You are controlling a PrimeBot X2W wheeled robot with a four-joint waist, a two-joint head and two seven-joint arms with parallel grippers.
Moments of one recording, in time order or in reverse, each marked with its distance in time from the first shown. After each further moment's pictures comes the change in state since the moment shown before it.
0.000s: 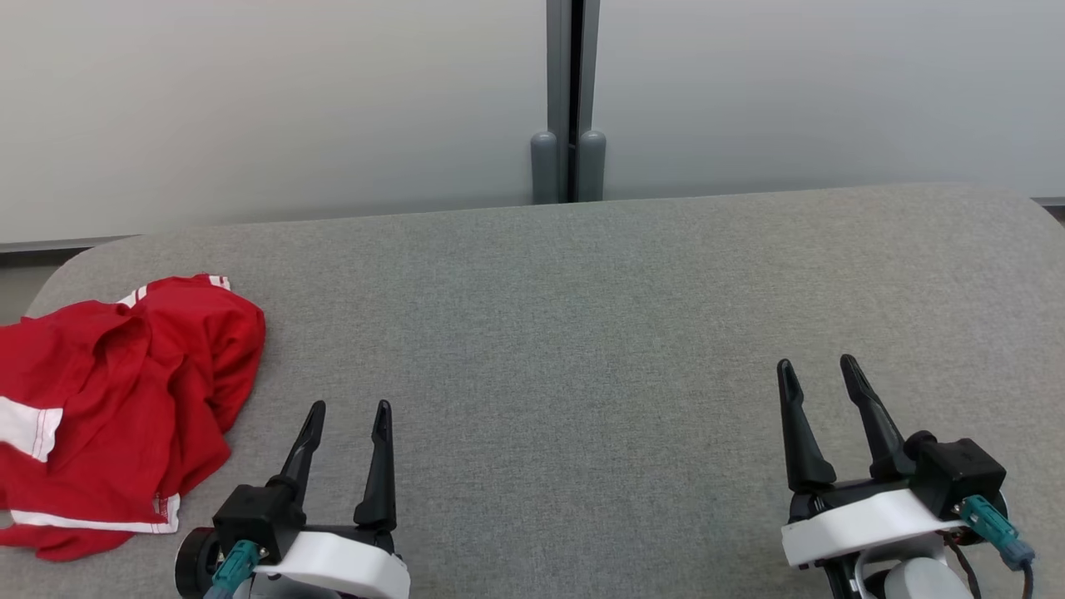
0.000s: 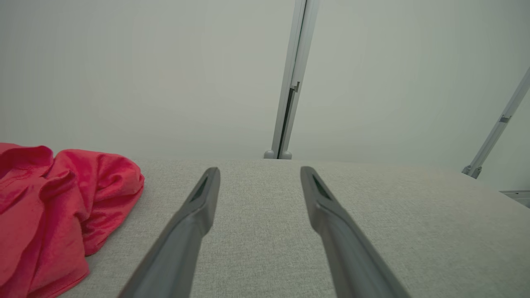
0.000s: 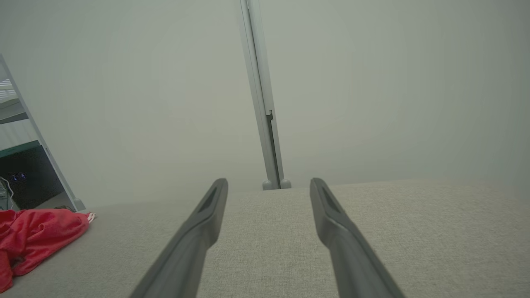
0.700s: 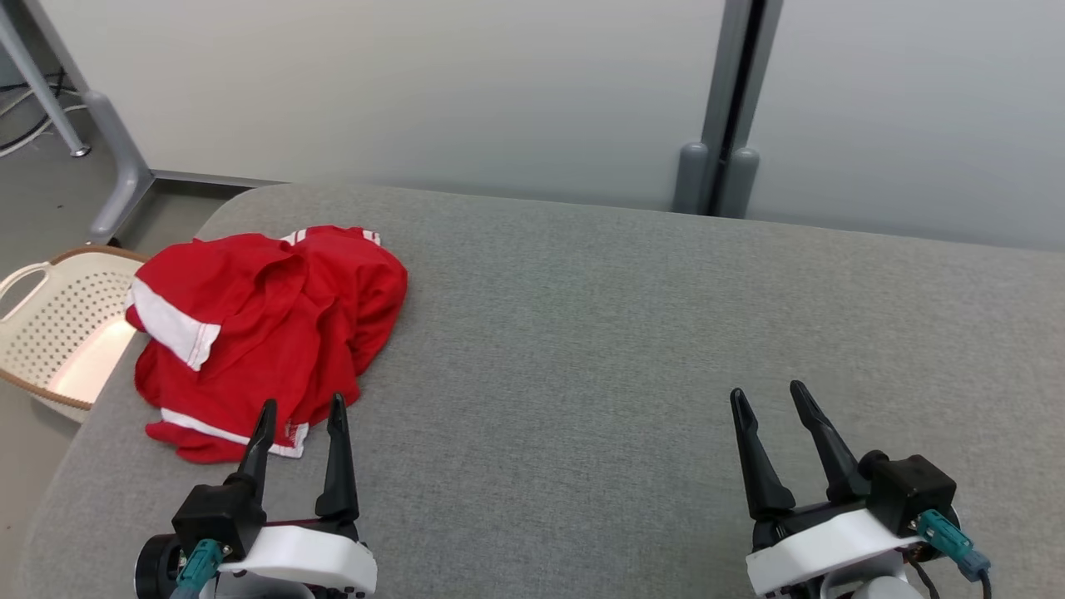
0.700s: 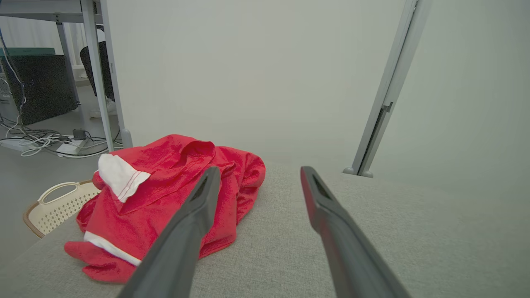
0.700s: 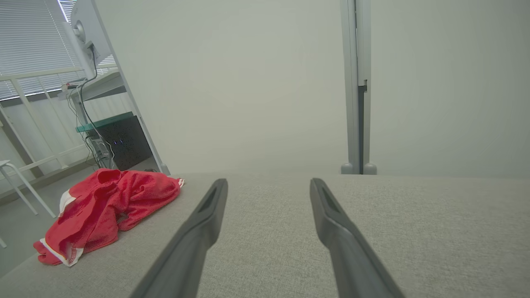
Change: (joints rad) left arm 0.001 0.000 0.076 -0.006 0.015 0.030 -0.001; right arm 0.014 0.000 0.092 0.031 0.039 0.000 0.000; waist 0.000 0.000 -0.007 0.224
